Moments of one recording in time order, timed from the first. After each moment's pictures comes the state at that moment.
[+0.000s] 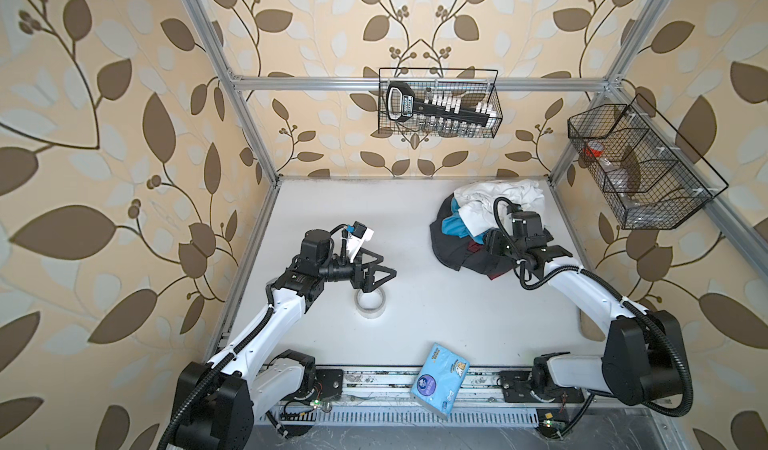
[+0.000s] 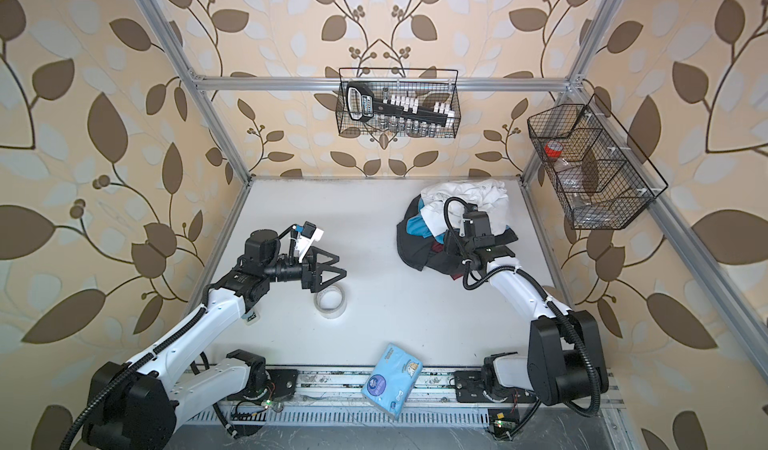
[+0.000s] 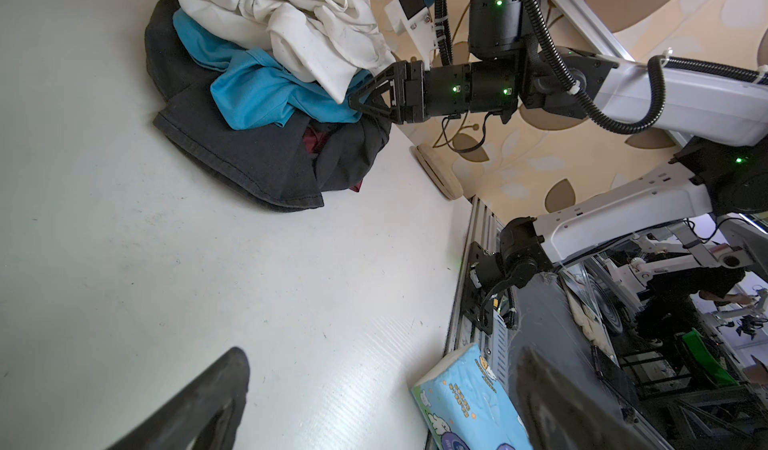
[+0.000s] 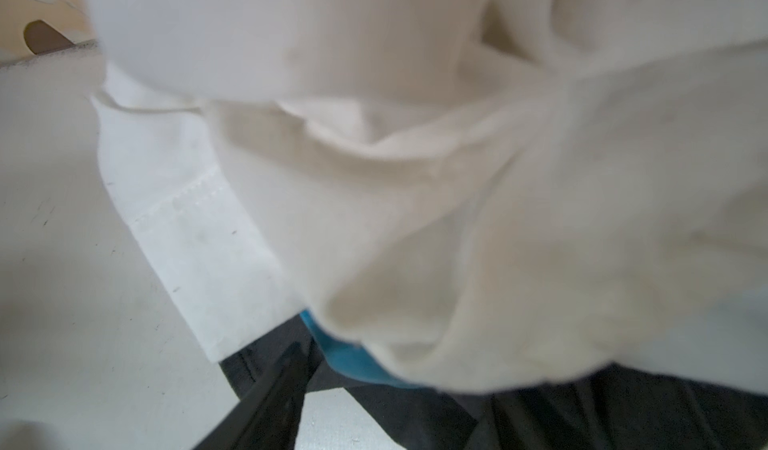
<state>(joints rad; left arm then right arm) -0.24 1.04 0.63 -0.10 1.01 -0.18 0.16 1.35 0.84 -0.25 0.03 0.29</state>
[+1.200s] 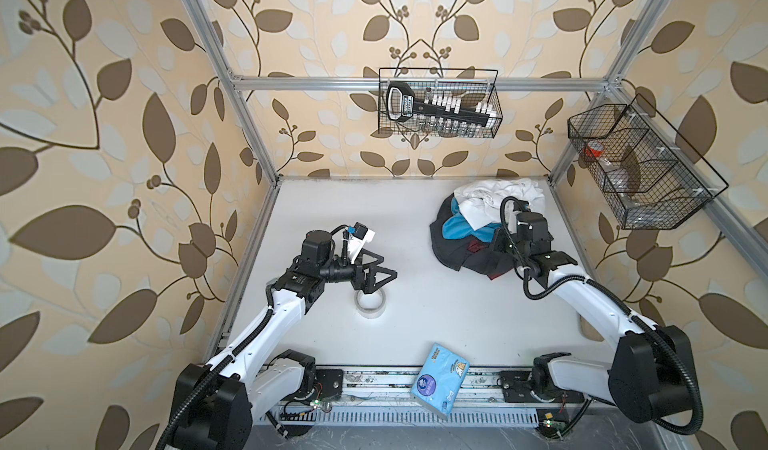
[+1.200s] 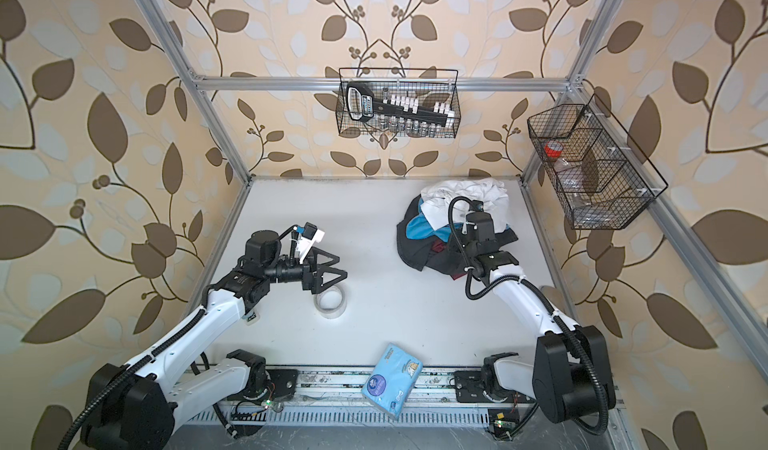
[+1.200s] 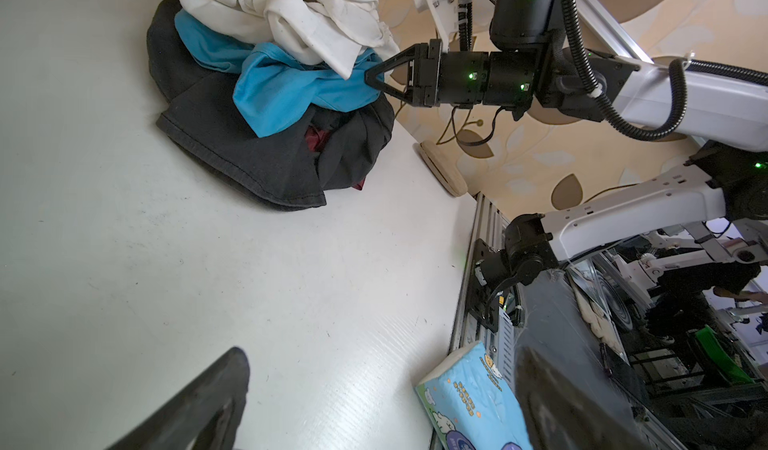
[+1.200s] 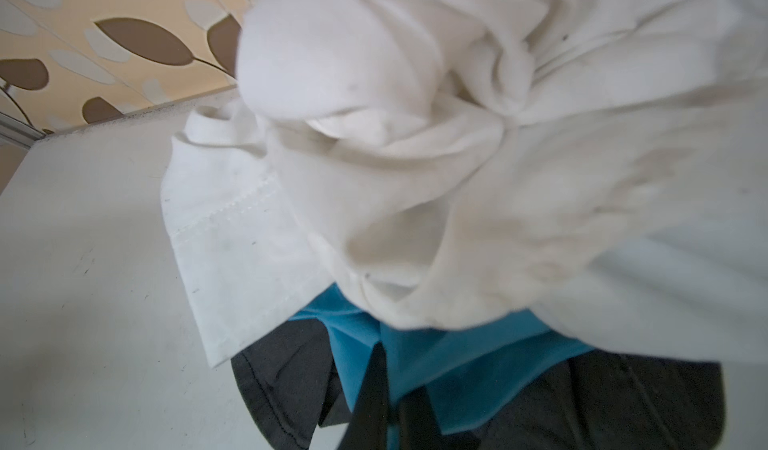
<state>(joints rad) -0.25 1.02 0.63 -0.11 0.99 -0.16 0.17 1.24 0.80 -0.18 0.08 0.32</state>
